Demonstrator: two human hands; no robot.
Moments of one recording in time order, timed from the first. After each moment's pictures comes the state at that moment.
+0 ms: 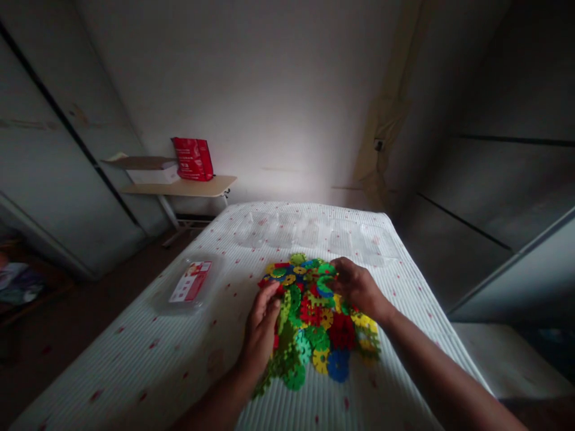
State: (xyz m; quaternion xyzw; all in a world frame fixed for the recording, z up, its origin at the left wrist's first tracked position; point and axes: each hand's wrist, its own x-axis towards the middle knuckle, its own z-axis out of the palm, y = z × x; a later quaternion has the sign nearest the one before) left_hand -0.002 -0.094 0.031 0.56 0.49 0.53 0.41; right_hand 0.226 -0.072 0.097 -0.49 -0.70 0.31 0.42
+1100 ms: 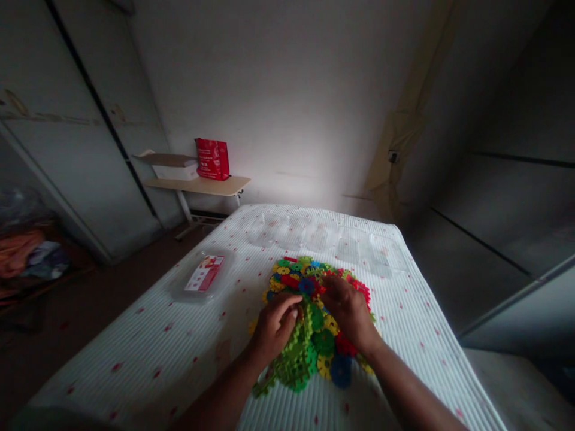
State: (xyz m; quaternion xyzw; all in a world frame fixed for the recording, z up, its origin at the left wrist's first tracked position) left_hand -0.005 -0.092 0.026 0.74 0.41 0.47 0.24; right_hand 0.187 -0.091 0.081 -0.54 -0.72 0.16 0.41
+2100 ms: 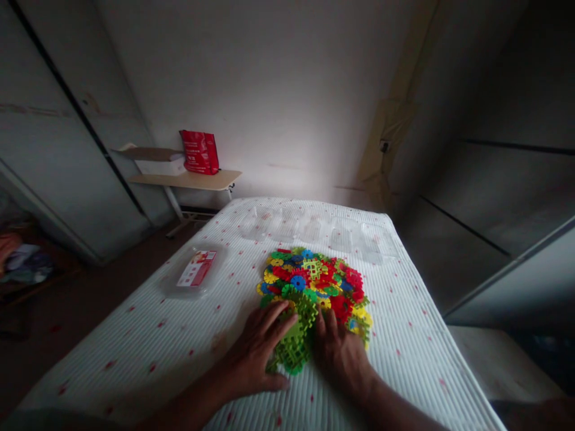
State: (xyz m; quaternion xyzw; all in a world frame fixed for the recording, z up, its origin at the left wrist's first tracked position) left_hand -0.049 -0.131 0.017 0.91 0.36 0.15 0.14; right_hand 0.173 -0.159 0.018 -0.59 -0.79 -0.16 0.04
